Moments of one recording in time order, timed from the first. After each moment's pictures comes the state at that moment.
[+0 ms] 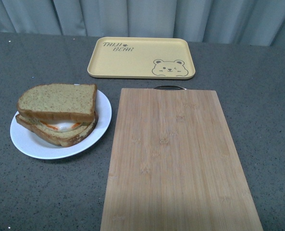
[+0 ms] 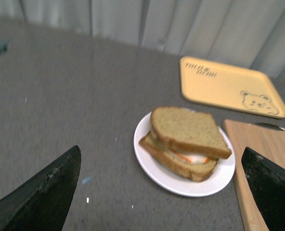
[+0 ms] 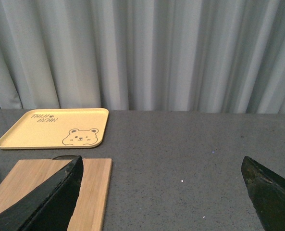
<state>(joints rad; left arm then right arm) -0.01 0.16 0.08 -0.13 -0.12 -0.13 0.00 0.00 0.00 0.00 0.00 0.00</state>
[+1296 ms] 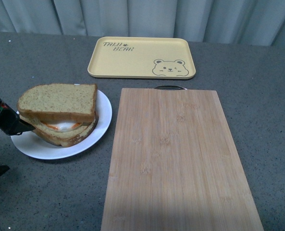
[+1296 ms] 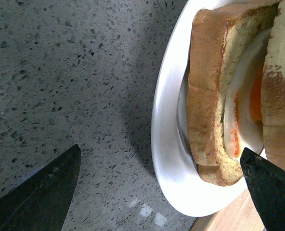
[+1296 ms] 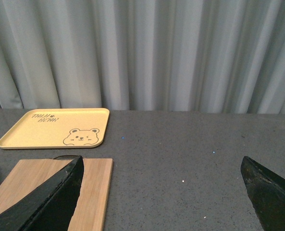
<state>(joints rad) 0.10 1.91 0.47 0.58 0.26 -0.87 0.00 0.00 0.00 0.00 0.00 0.00</state>
